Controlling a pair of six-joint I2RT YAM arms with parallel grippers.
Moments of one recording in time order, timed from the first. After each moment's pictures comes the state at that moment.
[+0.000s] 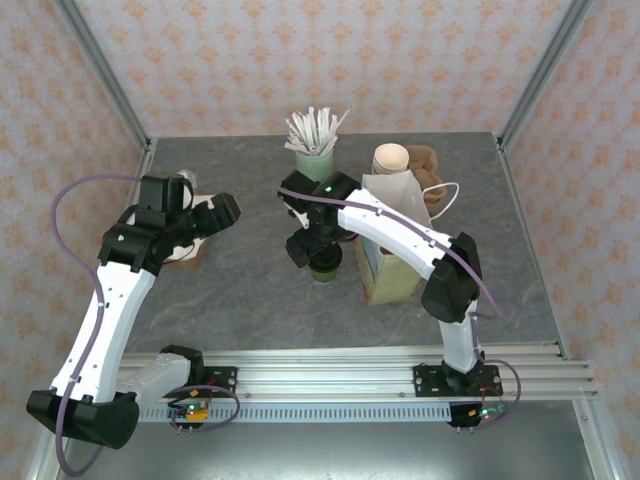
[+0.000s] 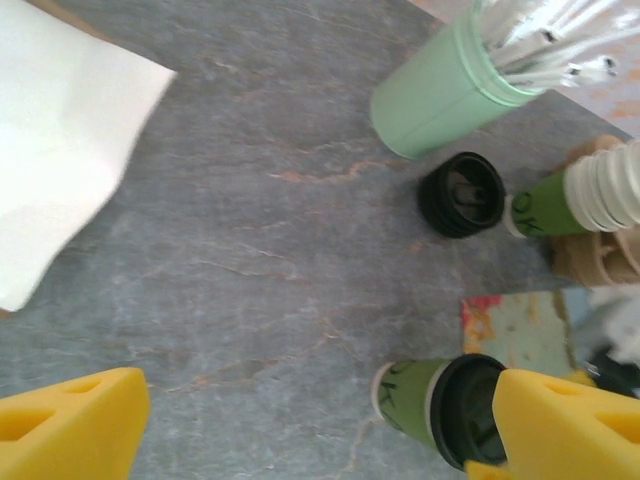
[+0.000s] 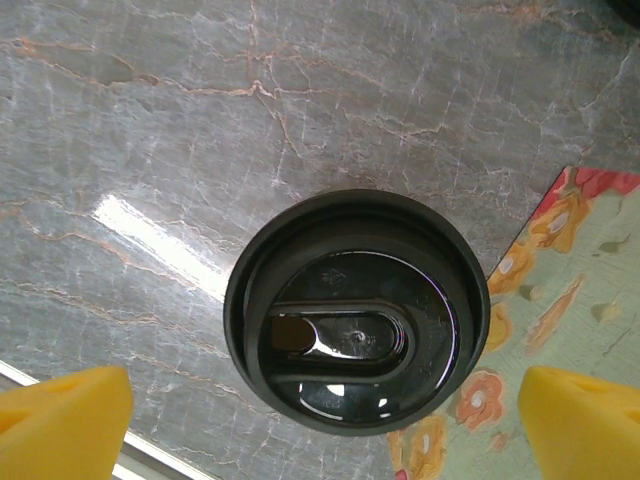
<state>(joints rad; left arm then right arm) -0.13 1.03 1.23 -0.95 0.13 -0.59 0.89 1.97 1.94 -1.35 0.06 0.22</state>
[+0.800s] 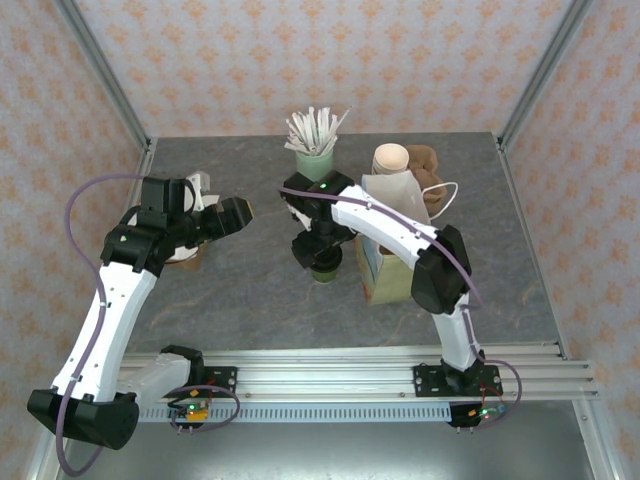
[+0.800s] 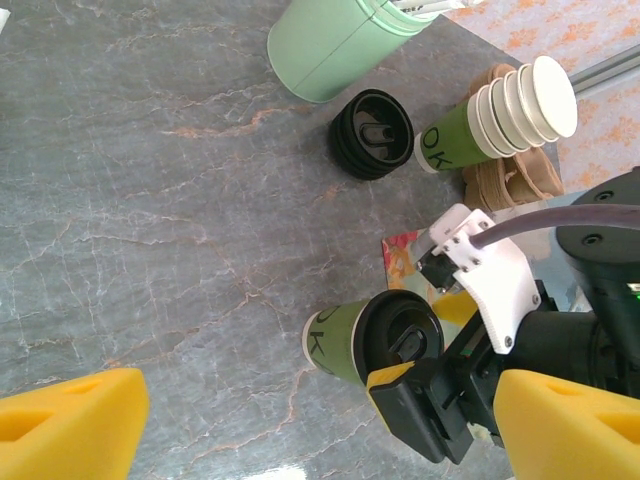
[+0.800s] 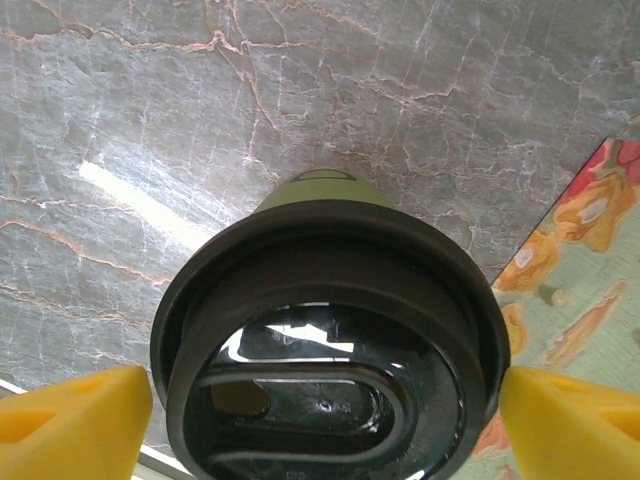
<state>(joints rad) -0.13 1.03 1.21 -0.93 0.32 -0.55 0.84 2.06 1.95 -1.38 0.01 0.19</state>
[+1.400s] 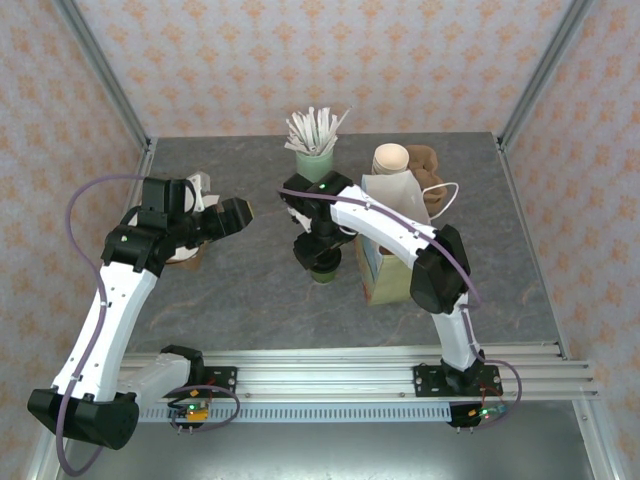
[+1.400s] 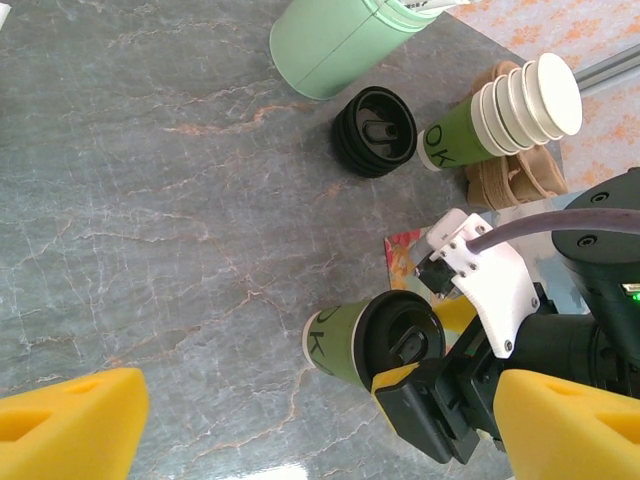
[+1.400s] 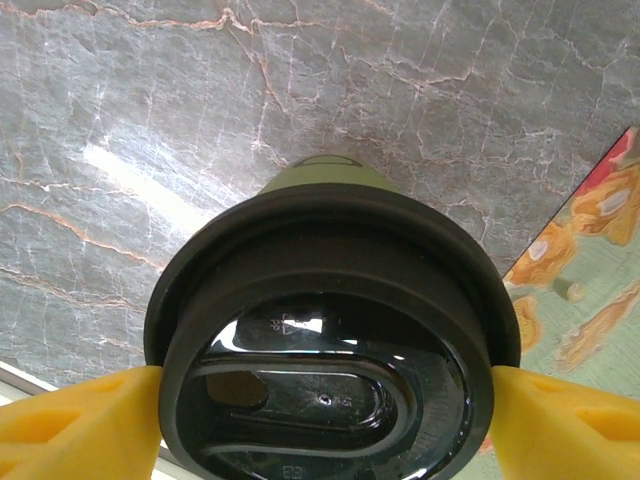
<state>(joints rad) -0.13 1.03 1.20 -0.93 0.32 -0.55 0.84 2.06 1.95 -1.40 -0.01 0.18</state>
